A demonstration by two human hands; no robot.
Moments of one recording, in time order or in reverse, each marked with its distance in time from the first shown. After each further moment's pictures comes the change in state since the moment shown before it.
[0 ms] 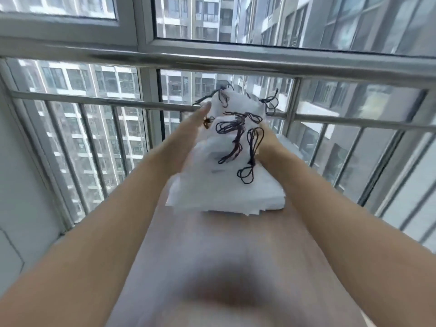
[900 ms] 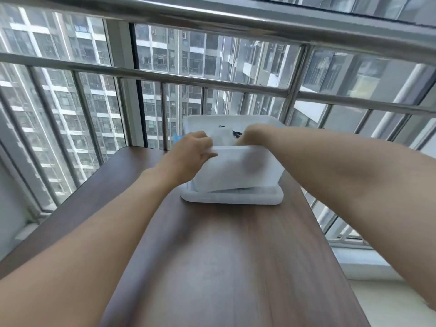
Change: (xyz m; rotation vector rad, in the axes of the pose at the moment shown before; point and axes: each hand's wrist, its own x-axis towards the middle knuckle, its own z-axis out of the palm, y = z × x) left_hand 0.088 -0.125 -0.022 1.104 0.061 0.501; right_hand 0.123 0.070 -0.033 -1.515 -0.380 0.639
